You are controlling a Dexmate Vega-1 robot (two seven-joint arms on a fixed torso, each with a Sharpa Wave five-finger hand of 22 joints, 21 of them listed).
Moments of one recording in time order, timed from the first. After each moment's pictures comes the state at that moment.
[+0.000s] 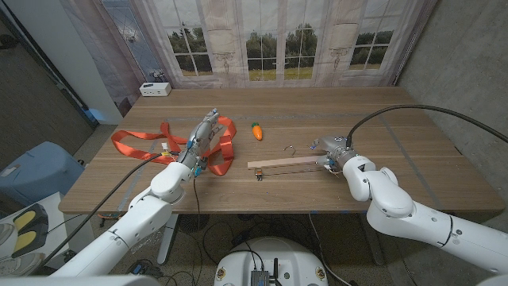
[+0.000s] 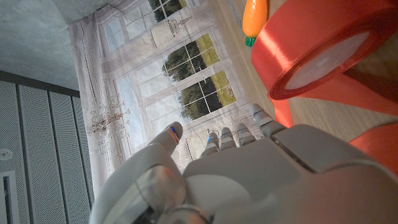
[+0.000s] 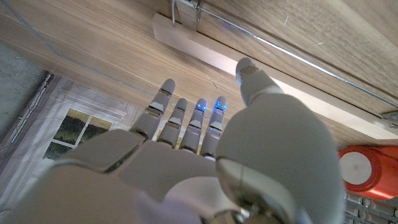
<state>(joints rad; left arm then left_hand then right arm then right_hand) 1.13 0.65 0.34 -1.73 -0.52 -0.24 0.17 0.25 0.16 0.58 0.11 0.22 -0.09 0.01 0.18 0.17 -0.09 0.01 0.20 0.18 -0.11 0.00 0.18 0.17 0.00 0.05 0.34 0.18 -0.90 -0.97 -0.85 -2.24 -0.80 -0.87 0.23 1.00 -0.01 0.45 -0.17 0.22 0.51 -0.11 0.23 0.19 0.40 -0.09 0.24 0.22 0.28 -0.04 0.23 0.21 0.42 0.03 0.25 0.18</state>
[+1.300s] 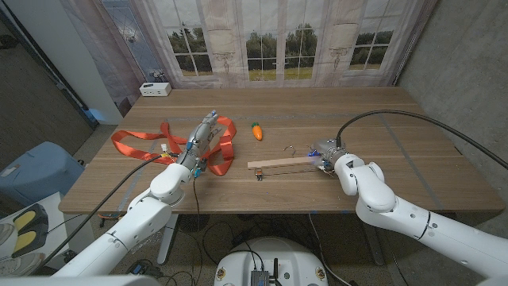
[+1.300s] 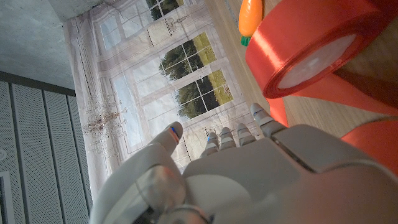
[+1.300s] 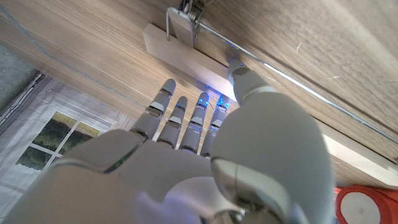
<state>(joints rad) 1.14 0.65 0.33 -1.74 -0.52 -0.22 0.19 0.25 0.16 0.58 0.11 0.22 -0.09 0.01 0.18 0.17 -0.09 0.01 0.20 0.18 -0.11 0.00 0.18 0.17 0.00 0.06 0.34 0.18 -0.87 -0.86 -0.84 -2.09 -0.98 -0.78 0.41 1.05 0.02 0.43 -0.16 0.23 0.65 -0.10 0.26 0.19 0.52 -0.08 0.26 0.22 0.32 -0.04 0.25 0.21 0.43 0.02 0.25 0.18</state>
